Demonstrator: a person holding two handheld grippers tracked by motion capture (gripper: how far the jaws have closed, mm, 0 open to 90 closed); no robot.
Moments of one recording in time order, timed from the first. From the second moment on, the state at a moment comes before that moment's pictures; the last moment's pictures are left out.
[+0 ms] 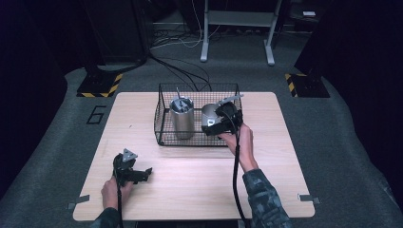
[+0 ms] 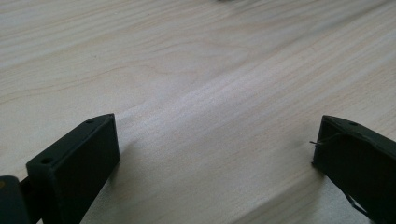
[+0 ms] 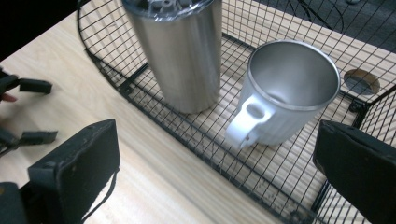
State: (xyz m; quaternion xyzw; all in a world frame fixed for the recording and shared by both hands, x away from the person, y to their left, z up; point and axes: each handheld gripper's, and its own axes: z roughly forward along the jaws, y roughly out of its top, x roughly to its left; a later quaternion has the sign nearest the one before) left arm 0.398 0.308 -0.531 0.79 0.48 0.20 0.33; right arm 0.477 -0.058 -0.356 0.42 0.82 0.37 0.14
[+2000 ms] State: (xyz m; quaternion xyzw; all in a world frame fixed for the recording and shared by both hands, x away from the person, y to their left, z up) left arm 0.399 0.308 -0.531 0.78 0.49 0.21 0.33; right arm 0.356 -0.194 -0.528 0.47 0.79 0.36 0.16
